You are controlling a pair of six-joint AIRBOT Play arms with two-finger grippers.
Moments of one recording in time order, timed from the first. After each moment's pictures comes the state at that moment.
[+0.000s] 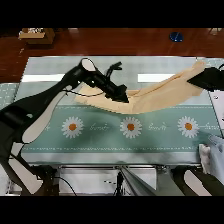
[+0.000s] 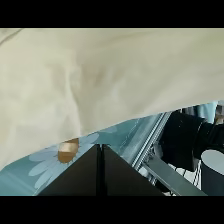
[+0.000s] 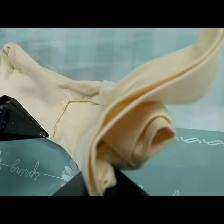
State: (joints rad) left arm -0.50 -1.90 1.63 0.58 -1.30 -1.31; right arm -0.30 -0.96 1.19 -0.95 1.38 1.36
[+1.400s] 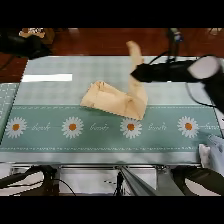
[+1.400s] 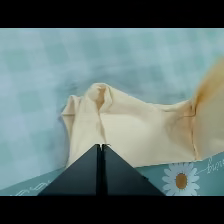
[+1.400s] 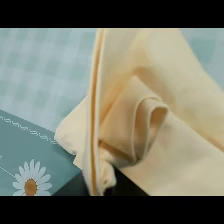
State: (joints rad) left arm 0.15 -1.31 1.63 0.93 -1.37 -1.32; right arm 0.39 -1.26 1.19 -0.94 0.76 1.49
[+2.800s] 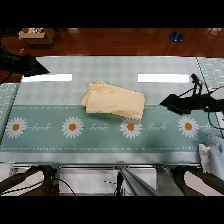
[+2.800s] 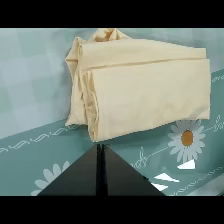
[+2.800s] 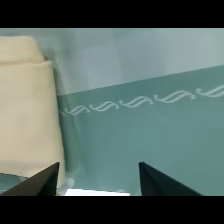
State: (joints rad) left arm 0.16 -1.23 1.44 0.94 -1.45 -1.26; right arm -0.18 -1.17 0.74 -0.88 0.97 1.40
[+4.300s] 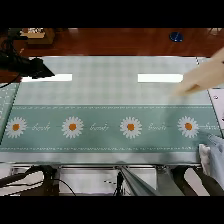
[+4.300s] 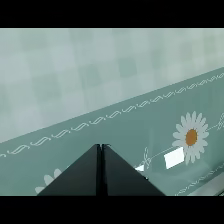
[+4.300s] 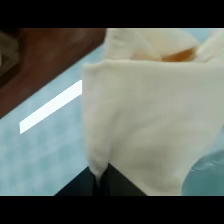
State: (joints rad) left arm 0.16 -1.35 1.44 0.92 -1.42 -1.24; right arm -0.57 -0.89 1.30 -0.96 1.30 1.67
